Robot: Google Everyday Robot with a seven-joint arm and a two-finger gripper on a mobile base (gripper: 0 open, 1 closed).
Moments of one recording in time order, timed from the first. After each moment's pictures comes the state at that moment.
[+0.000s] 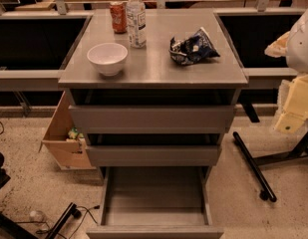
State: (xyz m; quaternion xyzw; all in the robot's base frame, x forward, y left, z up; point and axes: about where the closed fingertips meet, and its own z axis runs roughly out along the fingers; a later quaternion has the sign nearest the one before) arm 0.438 -0.217 0.977 -0.60 0.78 -0.03 0.16
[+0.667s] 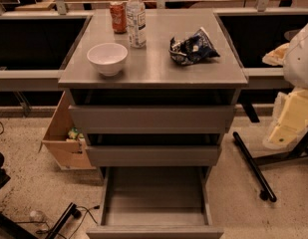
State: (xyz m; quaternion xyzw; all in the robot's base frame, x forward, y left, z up) arm 0.432 -0.209 0.962 -0.60 0.78 -0.03 0.18
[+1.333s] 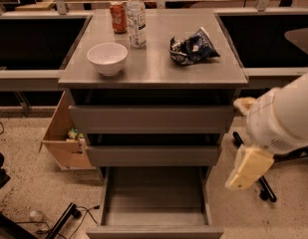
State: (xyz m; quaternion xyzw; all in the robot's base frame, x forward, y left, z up) arm 0.410 -0.171 0.868 -0.59 0.77 0.00 0.22
